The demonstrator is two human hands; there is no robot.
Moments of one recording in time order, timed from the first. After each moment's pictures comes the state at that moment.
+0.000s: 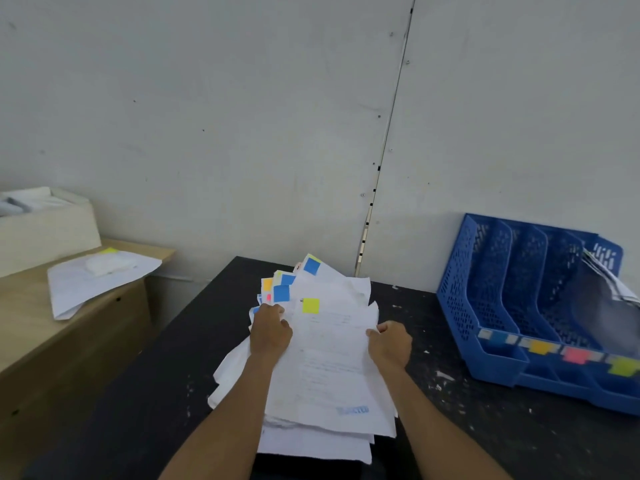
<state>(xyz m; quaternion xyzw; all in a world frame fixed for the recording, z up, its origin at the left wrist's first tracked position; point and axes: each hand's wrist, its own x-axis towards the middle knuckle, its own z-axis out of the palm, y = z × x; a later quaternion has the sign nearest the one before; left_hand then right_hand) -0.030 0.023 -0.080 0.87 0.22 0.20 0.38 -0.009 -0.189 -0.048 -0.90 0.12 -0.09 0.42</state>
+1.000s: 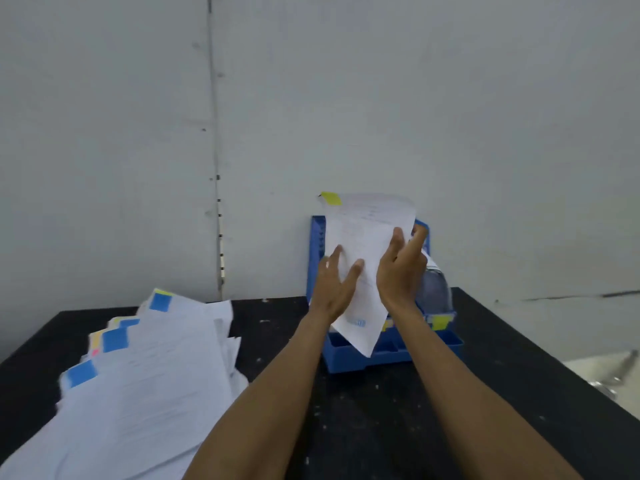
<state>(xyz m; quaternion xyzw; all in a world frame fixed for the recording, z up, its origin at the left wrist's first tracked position) 0.042 -0.322 0.057 0.79 -0.16 0.13 0.57 -0.001 -0.423 0.113 -0.71 0.03 -0.56 0.43</state>
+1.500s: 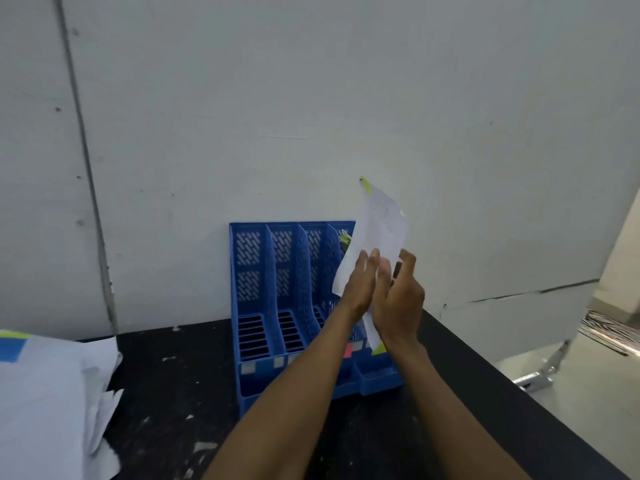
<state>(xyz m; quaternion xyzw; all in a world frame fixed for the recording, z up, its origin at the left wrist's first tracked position) 0.175 -0.568 0.022 0.71 -0.23 -0.08 0.67 0.041 -0.577 0.075 -0.77 0.05 -0.57 0.29</state>
